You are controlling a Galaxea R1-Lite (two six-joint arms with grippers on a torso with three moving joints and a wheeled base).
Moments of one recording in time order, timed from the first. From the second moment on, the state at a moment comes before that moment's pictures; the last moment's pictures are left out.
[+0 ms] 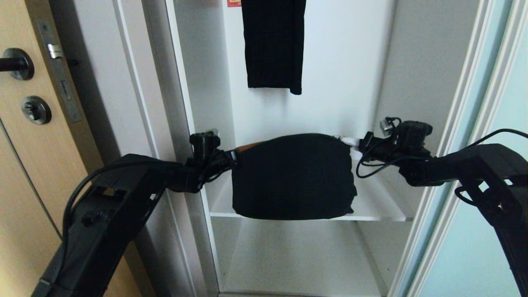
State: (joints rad) left arm -0.20 2.66 -1.93 -0.48 -0.06 -0.33; right arm -0.02 2.56 -1.84 -0.73 0.77 0.89
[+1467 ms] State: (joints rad) left arm -0.22 2.63 -1.87 -0.31 0.01 -0.40; right arm -0.06 2.37 -1.41 -0.71 0.77 0.86
